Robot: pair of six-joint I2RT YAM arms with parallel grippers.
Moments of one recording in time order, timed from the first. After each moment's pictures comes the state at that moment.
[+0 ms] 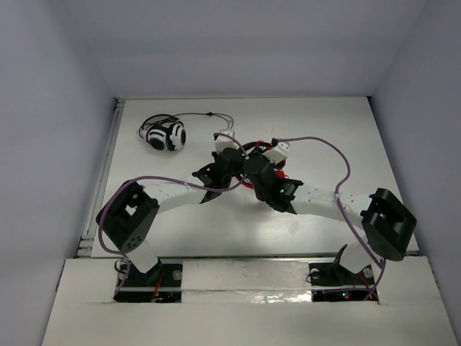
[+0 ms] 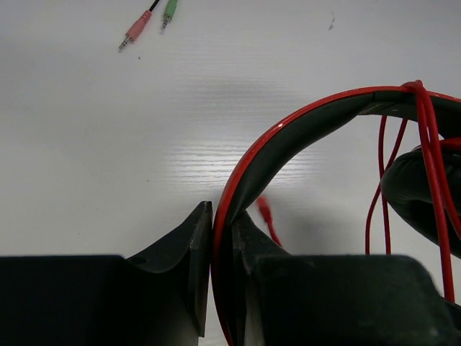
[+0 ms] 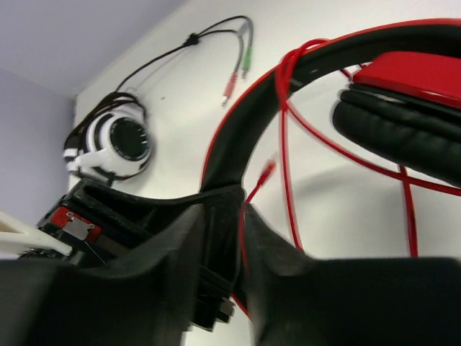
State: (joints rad) left arm -0.82 1.62 0.92 0.19 -0.53 -0.57; right arm 0.96 1.53 0.95 0.18 0.80 0.98
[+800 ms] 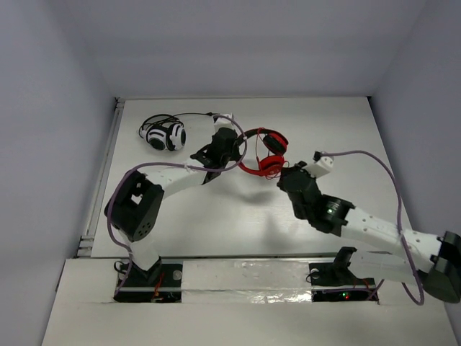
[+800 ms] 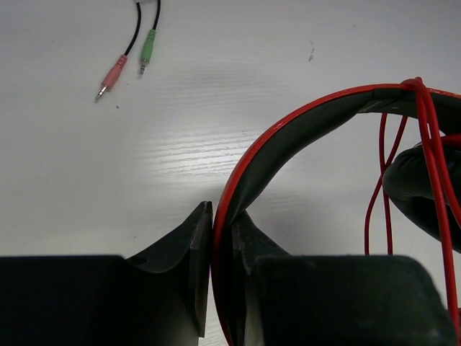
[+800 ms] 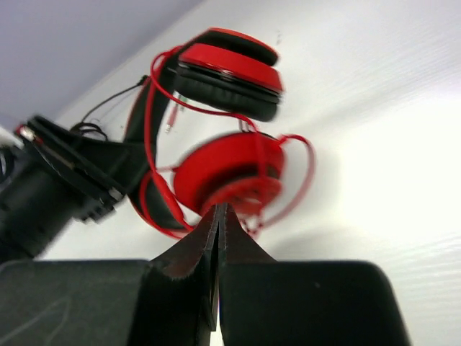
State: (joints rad) left arm -0.68 1.71 1.09 0.11 -0.33 -0.53; right arm 0.96 1.10 0.78 -0.12 0.92 0.97
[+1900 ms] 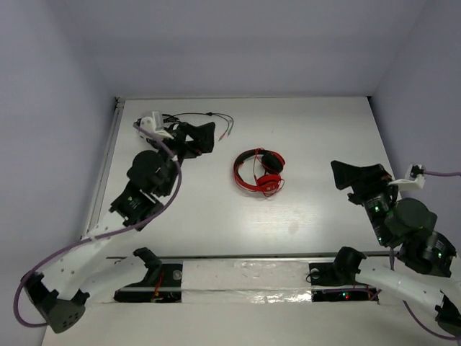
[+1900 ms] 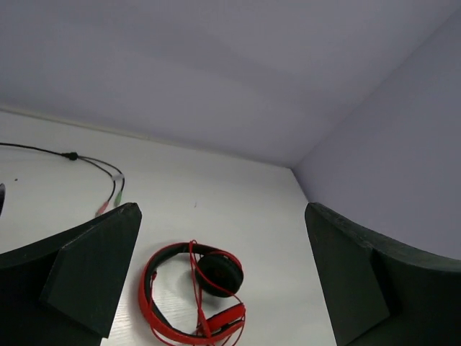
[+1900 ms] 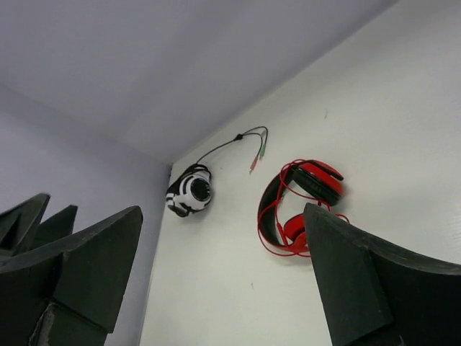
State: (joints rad) left arm -0.72 0.93 0.93 0.10 -0.41 -0.52; right arm 0.96 0.39 0.93 -0.57 0.86 0.84
